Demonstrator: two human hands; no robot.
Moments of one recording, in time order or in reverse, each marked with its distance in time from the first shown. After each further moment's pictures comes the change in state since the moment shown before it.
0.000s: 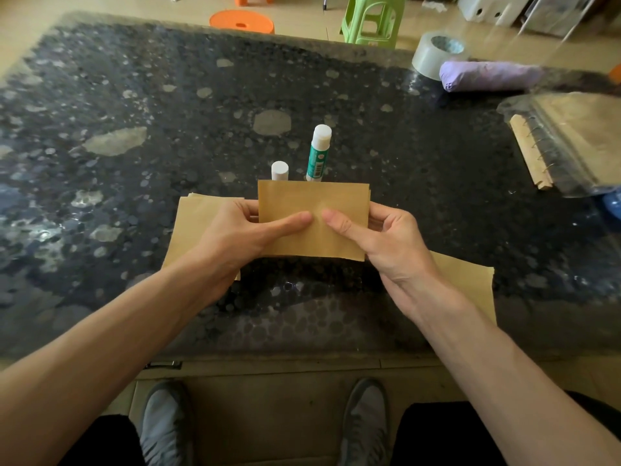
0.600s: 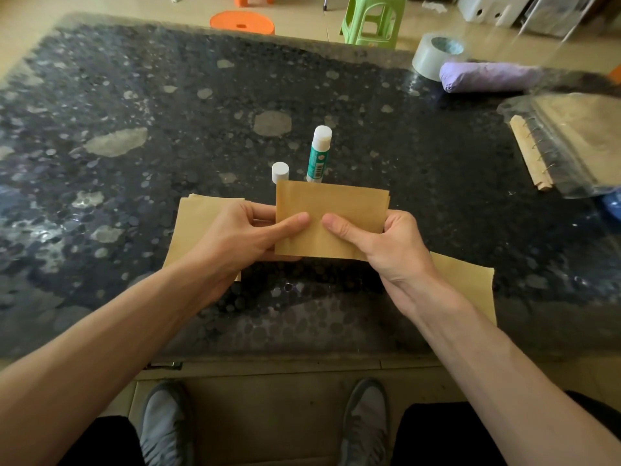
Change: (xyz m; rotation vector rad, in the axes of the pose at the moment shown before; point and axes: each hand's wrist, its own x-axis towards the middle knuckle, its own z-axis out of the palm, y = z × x) left_hand 0.001 0.000 -0.001 0.003 -0.077 -0.002; right_hand 0.002 0.002 0.001 -0.005 0.054 -0.019
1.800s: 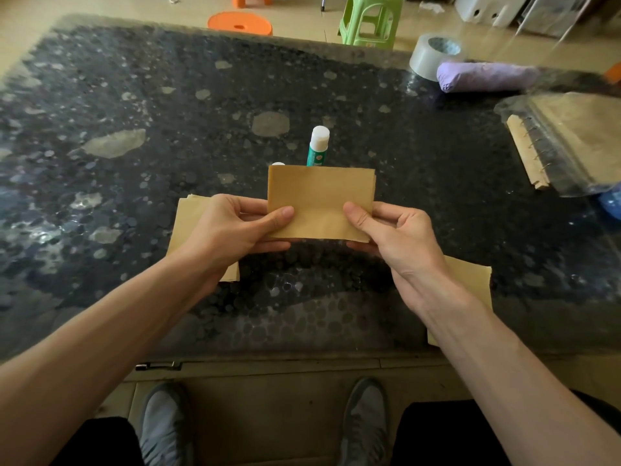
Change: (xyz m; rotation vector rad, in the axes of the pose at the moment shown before) left_hand 0.001 0.005 -0.006 -0.033 0.088 0.027; right_hand 0.009 -0.001 -0.011 -0.002 0.093 0.005
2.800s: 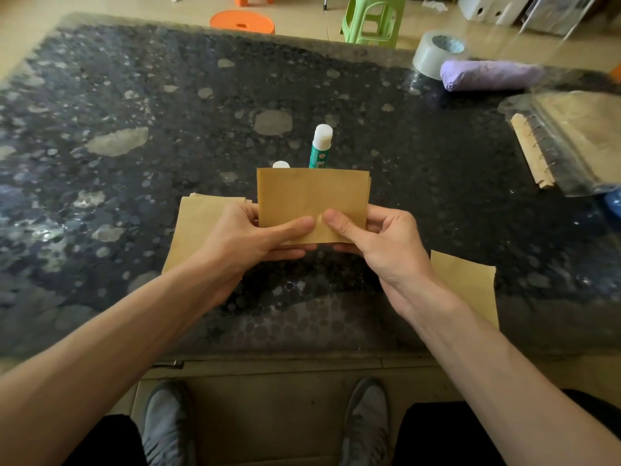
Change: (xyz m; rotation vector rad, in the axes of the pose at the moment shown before) left_hand -0.004 -0.009 0.010 -0.033 -0.059 -0.025; right_hand -0.008 0.007 0.013 -0.044 -0.094 -0.058
